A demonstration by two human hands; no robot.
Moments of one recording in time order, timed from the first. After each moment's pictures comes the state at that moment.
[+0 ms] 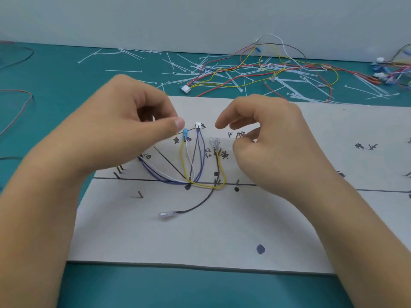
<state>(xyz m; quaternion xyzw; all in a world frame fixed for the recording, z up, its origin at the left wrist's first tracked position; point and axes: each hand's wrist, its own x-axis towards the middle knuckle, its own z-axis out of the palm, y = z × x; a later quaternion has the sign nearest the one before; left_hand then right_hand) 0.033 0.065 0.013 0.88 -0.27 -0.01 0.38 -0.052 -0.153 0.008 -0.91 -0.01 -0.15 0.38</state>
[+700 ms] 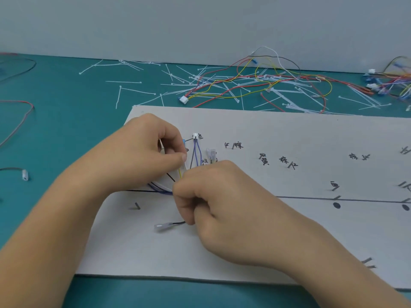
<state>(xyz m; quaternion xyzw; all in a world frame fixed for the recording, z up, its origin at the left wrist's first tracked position) 0.028 0.045 0.001 0.91 -0.25 -0.09 0.32 -0.077 -0.118 0.004 -0.91 -0.23 0.03 0.35</state>
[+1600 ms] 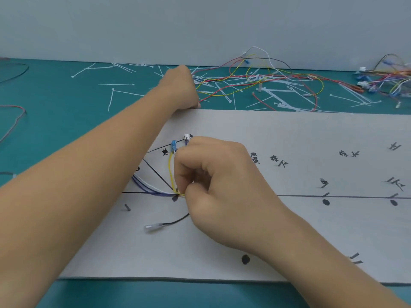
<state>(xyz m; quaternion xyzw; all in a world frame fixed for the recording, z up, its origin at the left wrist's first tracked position) 0.169 -0.064 -0.007 0.97 -0.14 -0.04 0.18 -0.072 -0.121 0.004 -0.88 -0.18 -0.12 0.42</state>
